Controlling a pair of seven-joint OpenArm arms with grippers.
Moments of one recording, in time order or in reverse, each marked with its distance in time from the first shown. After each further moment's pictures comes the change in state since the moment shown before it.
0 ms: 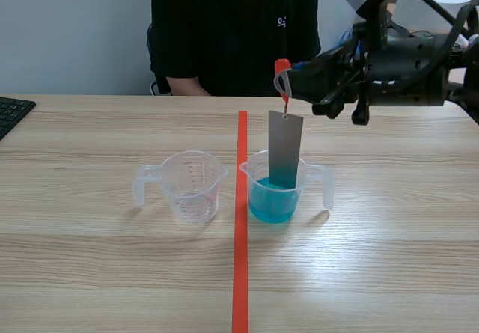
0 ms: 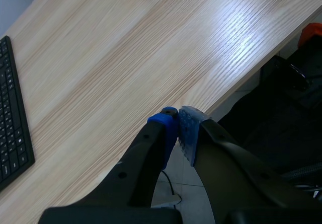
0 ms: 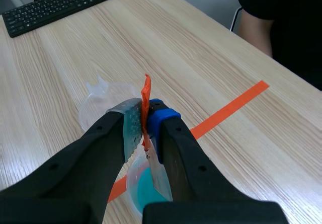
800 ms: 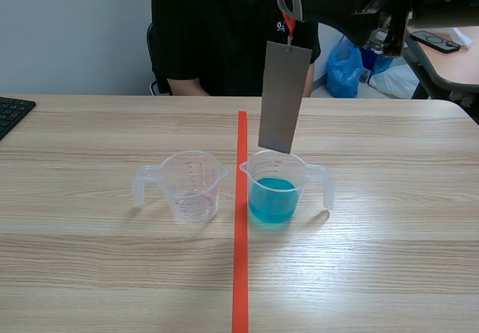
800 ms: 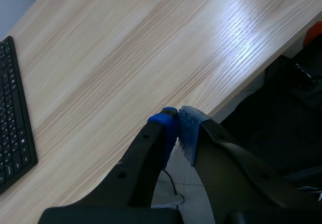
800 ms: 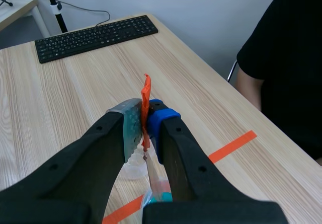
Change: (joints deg) left arm -1.1 -0.2 0.0 -0.1 0.0 0.0 0.5; right arm 0.0 0.2 8.3 16.6 13.5 -1.9 -14.7
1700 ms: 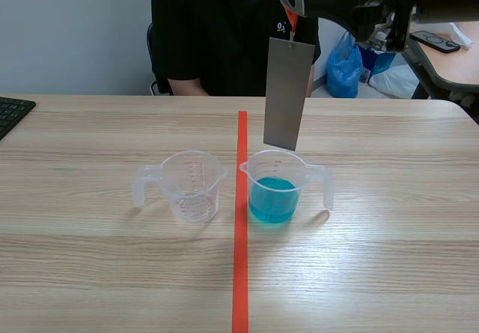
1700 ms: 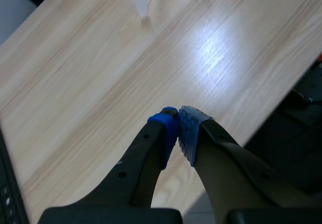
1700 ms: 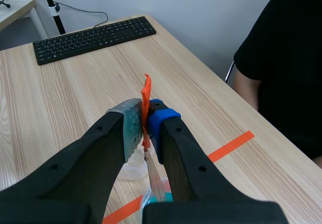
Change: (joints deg) left arm -10.6 -14.7 0.0 -0.3 -3.4 -16.8 3.1; right arm 0.0 0.0 0.3 0.5 0.2 -0.1 0.0
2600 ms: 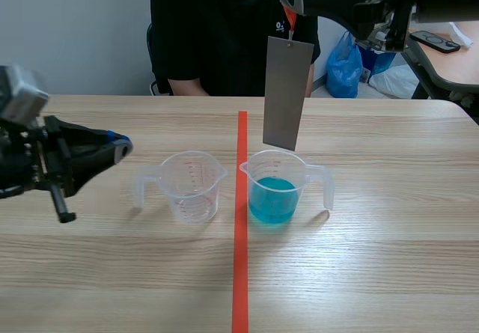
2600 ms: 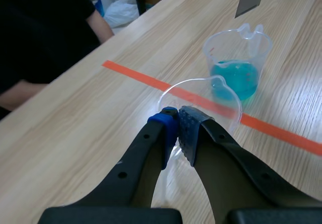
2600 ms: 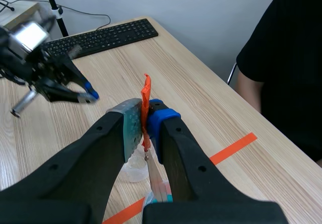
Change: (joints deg) left arm -61.0 -9.0 49.6 -14.3 -34.9 -12.5 29.9; right arm 0.0 0.0 0.0 0.0 0.8 0.0 0.0
